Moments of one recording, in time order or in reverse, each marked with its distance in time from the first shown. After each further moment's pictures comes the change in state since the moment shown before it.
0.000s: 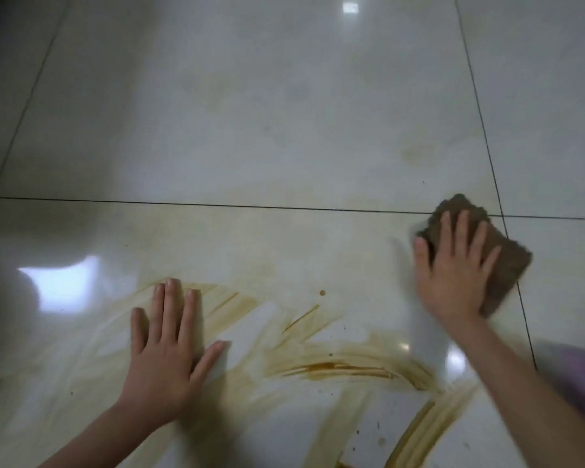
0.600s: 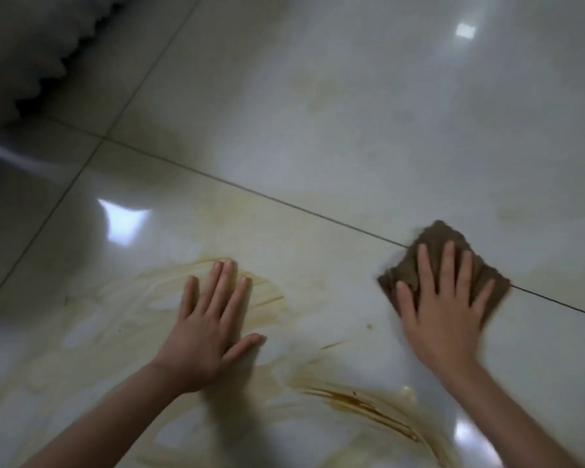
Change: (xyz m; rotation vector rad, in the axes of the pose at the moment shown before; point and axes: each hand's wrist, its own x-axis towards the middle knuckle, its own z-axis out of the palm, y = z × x) left_hand 0.007 0.004 -0.011 0.026 -0.096 -0.064; right_hand 0.008 -0.068 0.013 -0.078 0.001 -0.480
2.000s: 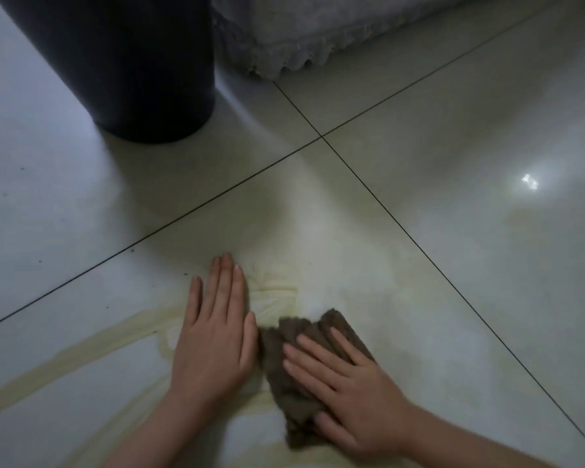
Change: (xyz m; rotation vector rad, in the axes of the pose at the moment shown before) left_hand -0.075 -0.120 0.054 -0.360 0.561 -0.599; right_hand -0.022 -0.260 0.010 -0.017 -0.282 -1.611
